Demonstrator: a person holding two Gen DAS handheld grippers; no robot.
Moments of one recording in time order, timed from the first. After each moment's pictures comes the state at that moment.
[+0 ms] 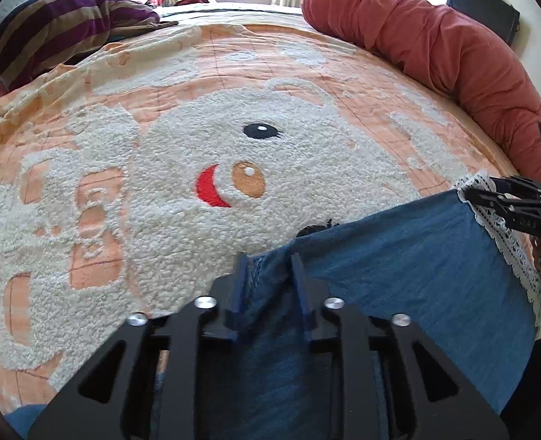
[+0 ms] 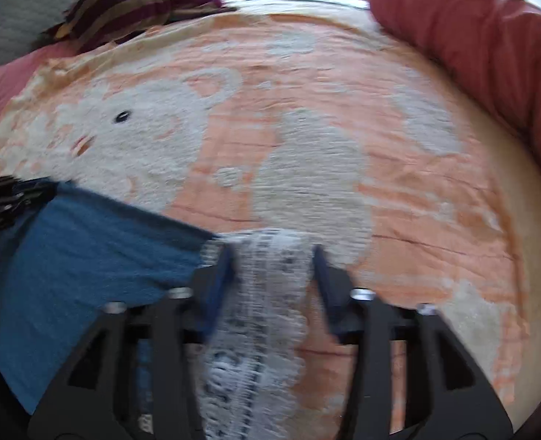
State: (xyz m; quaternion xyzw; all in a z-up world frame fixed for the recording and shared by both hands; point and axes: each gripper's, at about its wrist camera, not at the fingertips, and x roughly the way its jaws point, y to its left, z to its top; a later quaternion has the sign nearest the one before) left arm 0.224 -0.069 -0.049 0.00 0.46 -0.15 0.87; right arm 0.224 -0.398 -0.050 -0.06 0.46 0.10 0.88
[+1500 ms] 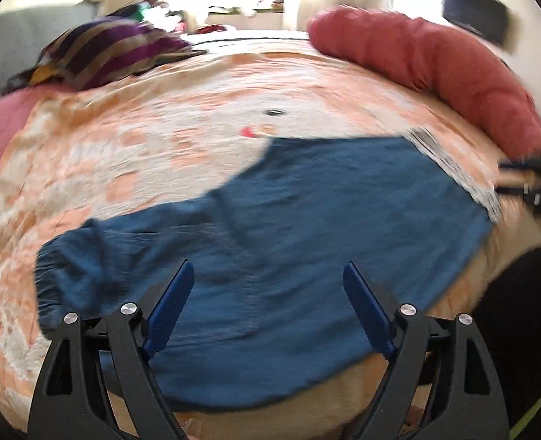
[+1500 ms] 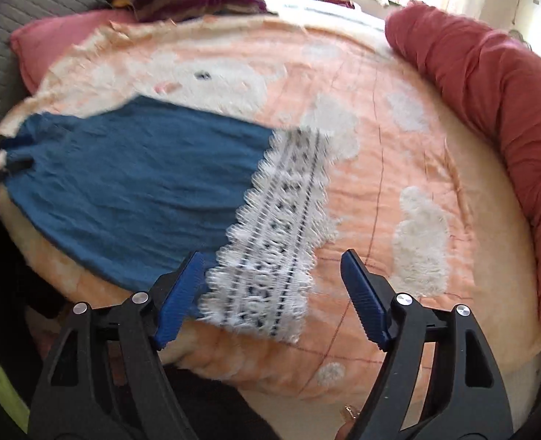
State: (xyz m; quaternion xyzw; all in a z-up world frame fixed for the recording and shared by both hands) left arm 0.041 -0.046 -0.007 0.05 0.42 -0.12 0.90; right arm 0.065 -0.398 0.010 -0.13 0.45 0.16 0.87
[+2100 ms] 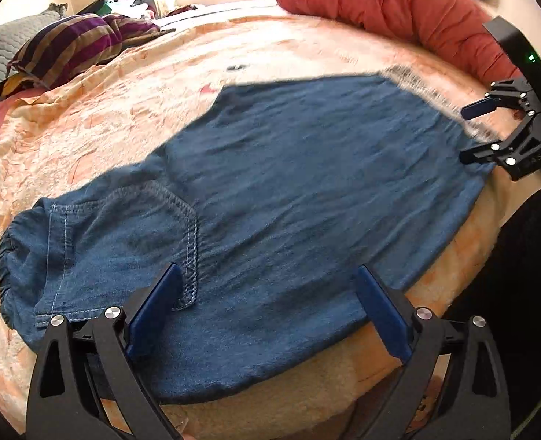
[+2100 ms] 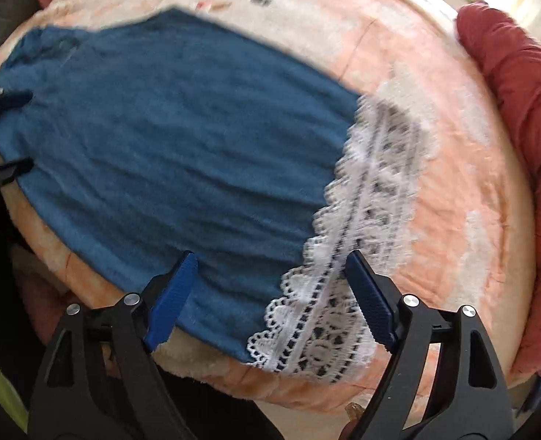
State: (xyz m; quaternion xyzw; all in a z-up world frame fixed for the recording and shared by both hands) left arm 0.034 -0.066 -0.037 0.09 0.45 -0.15 0.88; right arm 0.097 -0.327 -0.030 -0.23 0.54 0.18 0.79
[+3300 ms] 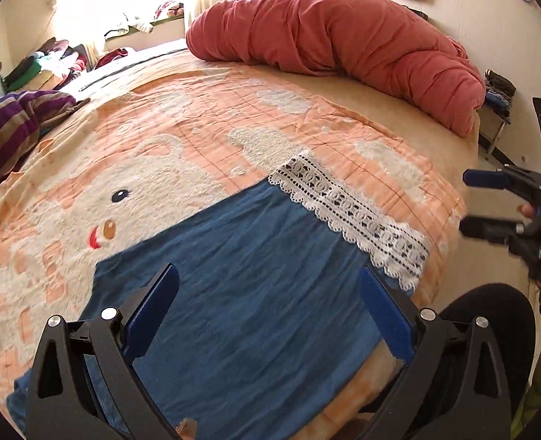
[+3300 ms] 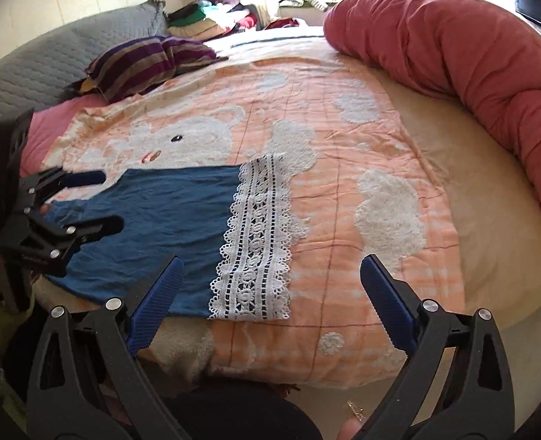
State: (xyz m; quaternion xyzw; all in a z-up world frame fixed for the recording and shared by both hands) left arm 0.112 -0.212 0.029 0.12 0.41 -0.26 0.86; right arm 0.043 -0.450 0.027 0.03 0.41 0.11 0.90
